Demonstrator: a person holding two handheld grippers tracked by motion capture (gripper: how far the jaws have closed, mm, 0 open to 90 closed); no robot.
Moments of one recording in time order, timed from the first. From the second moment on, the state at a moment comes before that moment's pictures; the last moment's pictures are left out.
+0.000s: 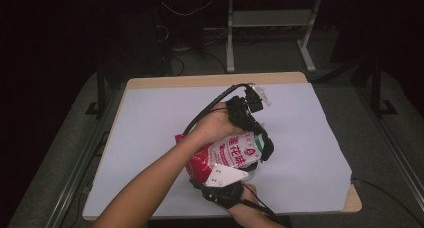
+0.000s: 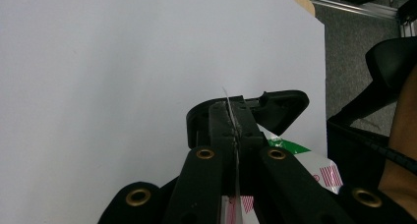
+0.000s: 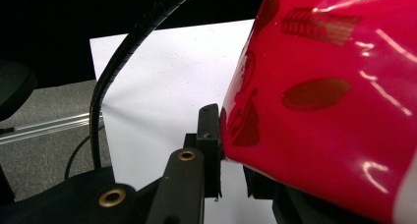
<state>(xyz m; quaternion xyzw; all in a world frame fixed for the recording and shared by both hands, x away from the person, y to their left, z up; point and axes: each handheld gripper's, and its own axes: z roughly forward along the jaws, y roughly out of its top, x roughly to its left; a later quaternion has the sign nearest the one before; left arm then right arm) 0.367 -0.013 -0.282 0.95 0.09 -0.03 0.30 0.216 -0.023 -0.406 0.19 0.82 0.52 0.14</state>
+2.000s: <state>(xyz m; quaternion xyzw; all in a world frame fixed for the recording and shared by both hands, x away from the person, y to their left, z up) 0.368 -0.014 -0.283 0.95 0.09 -0.02 0.29 0.217 -0.023 -0.404 0.19 0.82 0.52 0.14</state>
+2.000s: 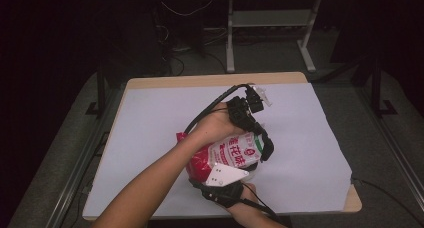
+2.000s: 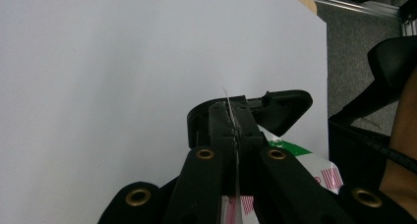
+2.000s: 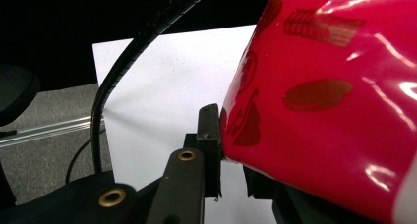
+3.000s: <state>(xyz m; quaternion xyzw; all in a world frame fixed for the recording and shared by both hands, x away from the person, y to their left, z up) 0.369 -0.015 -0.284 0.95 0.09 -0.03 0.30 0.218 -0.023 -0.403 0.19 0.82 0.53 0.14</state>
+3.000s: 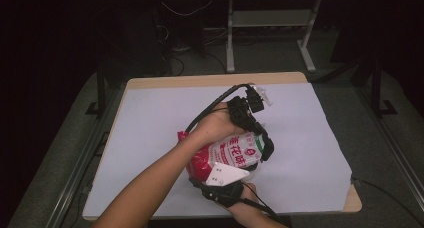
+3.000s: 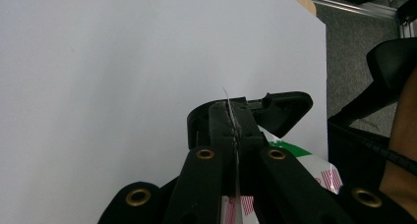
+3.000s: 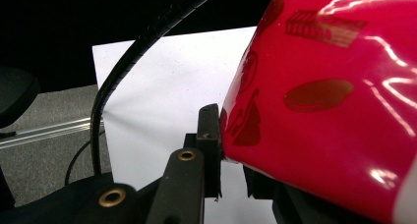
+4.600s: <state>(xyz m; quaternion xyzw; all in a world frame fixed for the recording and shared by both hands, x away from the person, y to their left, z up) 0.371 -0.015 -0.285 0.95 0.09 -0.03 0.29 0.219 -0.023 -0.401 0.19 0.82 0.53 0.13</state>
